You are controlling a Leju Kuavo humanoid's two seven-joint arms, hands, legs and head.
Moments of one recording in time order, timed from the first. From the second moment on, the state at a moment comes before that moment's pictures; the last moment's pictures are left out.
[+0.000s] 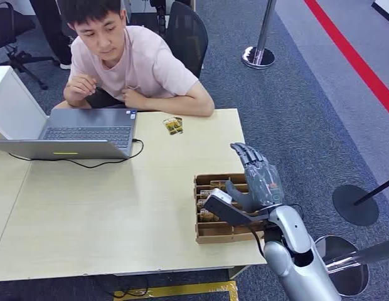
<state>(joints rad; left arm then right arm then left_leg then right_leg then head) -0.09 -0.08 1.19 -0.23 -1.26 0.10 0.12 -0.21 -0.18 0.49 -1.54 1.07 -0.06 0.11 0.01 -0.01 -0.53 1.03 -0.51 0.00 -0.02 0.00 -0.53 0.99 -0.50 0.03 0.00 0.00</state>
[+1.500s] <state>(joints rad) -0.09 -0.08 1.19 -0.23 -1.26 0.10 0.12 -0.21 -0.18 0.49 -1.53 1.07 -0.06 0.11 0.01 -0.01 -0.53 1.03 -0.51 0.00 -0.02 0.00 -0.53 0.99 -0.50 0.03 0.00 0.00</state>
